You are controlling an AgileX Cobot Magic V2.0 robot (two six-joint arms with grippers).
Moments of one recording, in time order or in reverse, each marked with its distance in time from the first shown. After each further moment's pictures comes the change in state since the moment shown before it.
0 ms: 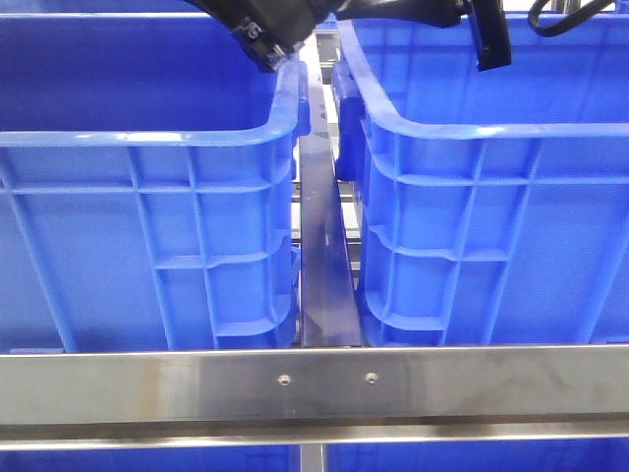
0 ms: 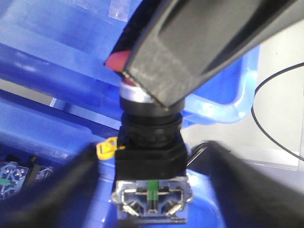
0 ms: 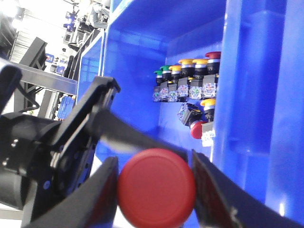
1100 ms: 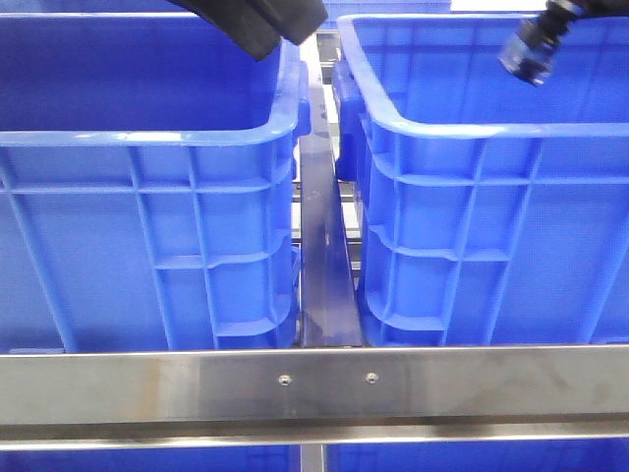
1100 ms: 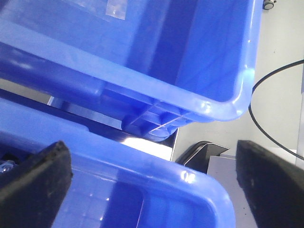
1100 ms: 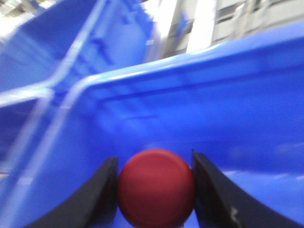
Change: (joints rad) left arm 0.000 0.000 0.000 0.000 0.008 0.000; right arm -0.395 0.000 0.000 0.031 -0.237 -0.642
